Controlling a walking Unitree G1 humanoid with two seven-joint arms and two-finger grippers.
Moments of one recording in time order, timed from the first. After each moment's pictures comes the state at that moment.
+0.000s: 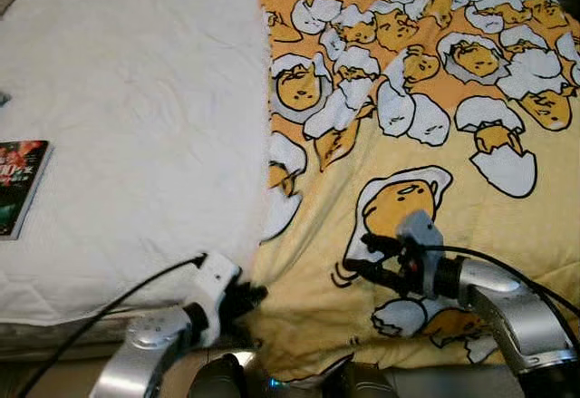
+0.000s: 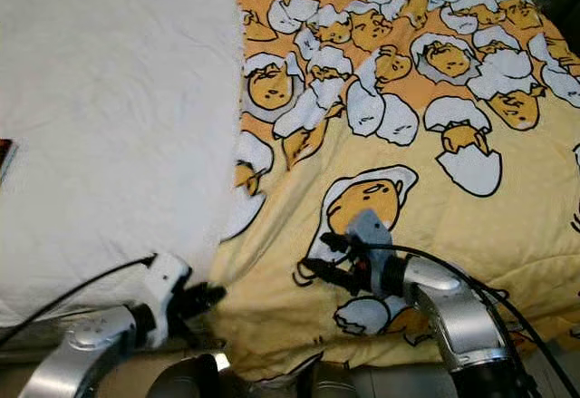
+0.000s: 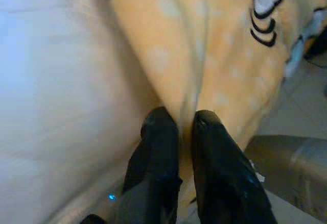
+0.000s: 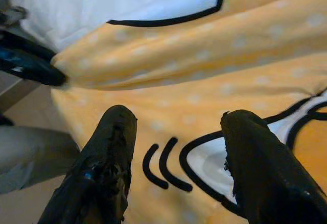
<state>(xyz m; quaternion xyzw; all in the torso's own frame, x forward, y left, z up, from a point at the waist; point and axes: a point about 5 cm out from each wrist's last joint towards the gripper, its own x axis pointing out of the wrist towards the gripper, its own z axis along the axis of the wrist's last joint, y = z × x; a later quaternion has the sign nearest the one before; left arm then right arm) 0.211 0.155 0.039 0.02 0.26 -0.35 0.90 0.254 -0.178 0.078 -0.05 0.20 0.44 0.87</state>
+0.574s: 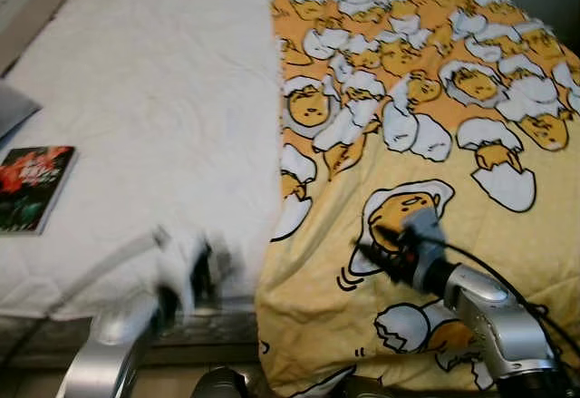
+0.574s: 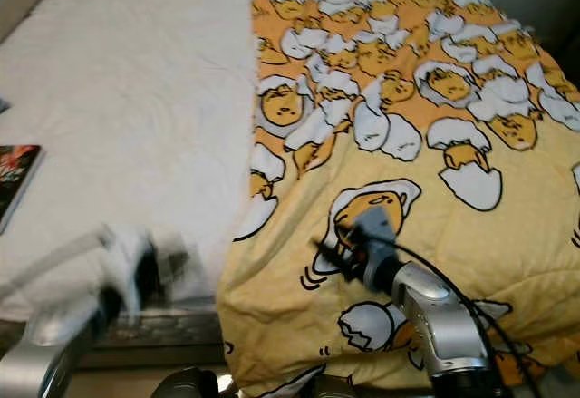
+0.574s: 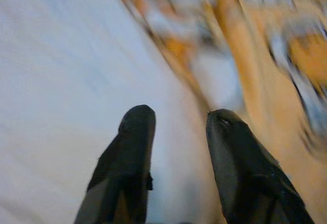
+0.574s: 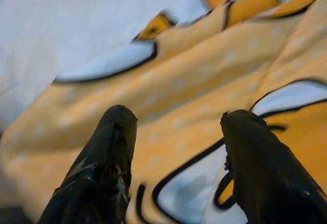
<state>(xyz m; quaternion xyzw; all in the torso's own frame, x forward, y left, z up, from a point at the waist) 0.238 0.177 0.090 0.02 0.14 -0.22 0.97 0.261 -0.177 0.066 0.01 0.18 0.28 0.94</state>
